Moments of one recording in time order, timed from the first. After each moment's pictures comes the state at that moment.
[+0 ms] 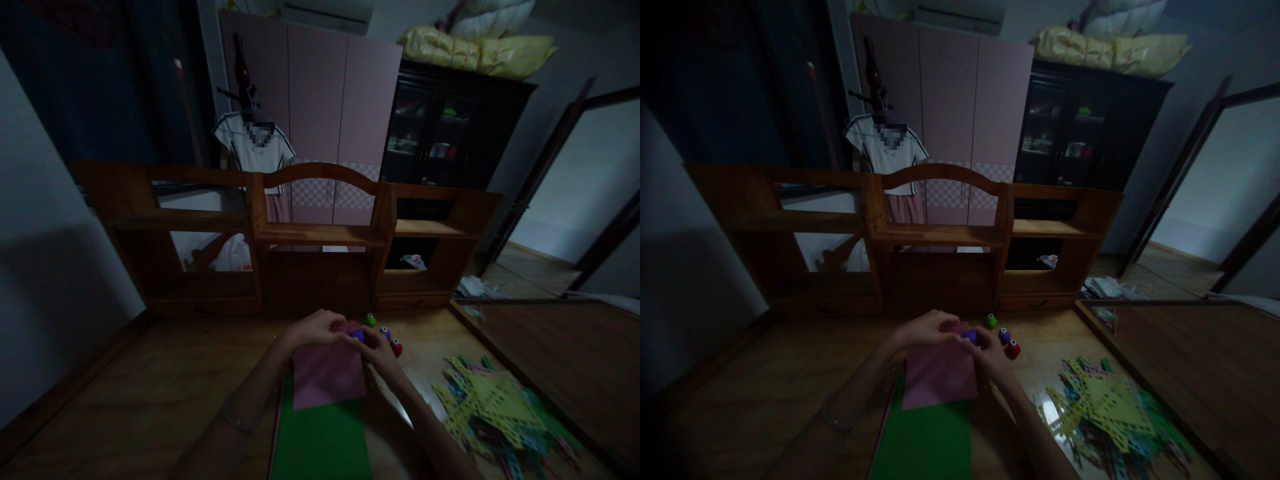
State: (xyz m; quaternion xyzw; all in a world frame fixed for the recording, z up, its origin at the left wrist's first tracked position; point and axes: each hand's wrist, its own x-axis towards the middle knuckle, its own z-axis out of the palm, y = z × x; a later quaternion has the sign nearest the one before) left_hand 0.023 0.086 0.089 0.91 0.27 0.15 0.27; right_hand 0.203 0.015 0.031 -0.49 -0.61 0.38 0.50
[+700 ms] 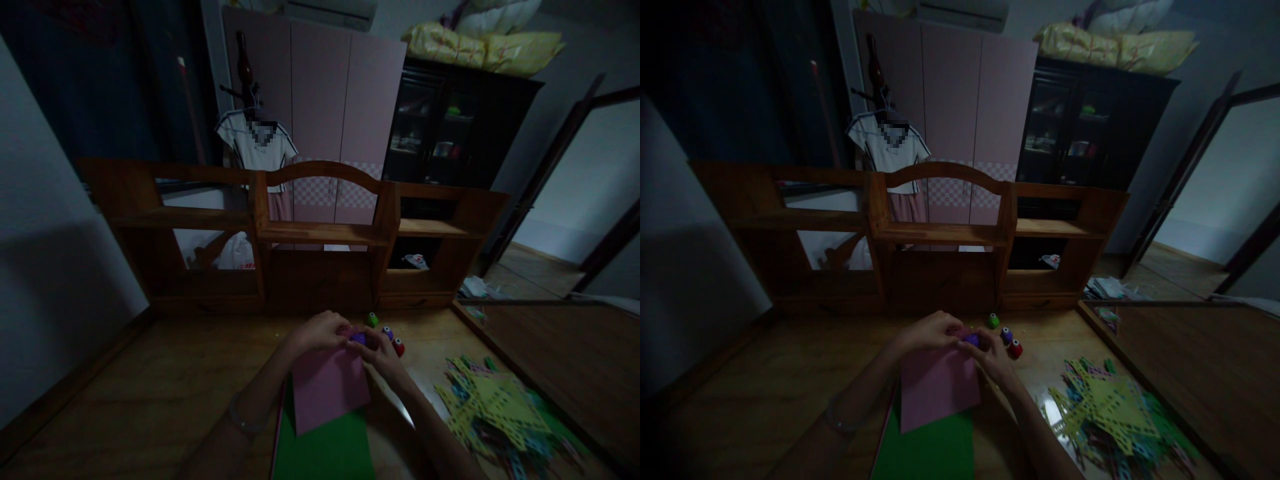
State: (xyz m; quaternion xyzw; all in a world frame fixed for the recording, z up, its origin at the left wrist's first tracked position) left_hand 0.028 0.081 0.085 0.91 0.30 0.11 0.25; right_hand 0.208 0.012 0.024 -0.50 -0.61 0.38 0.49
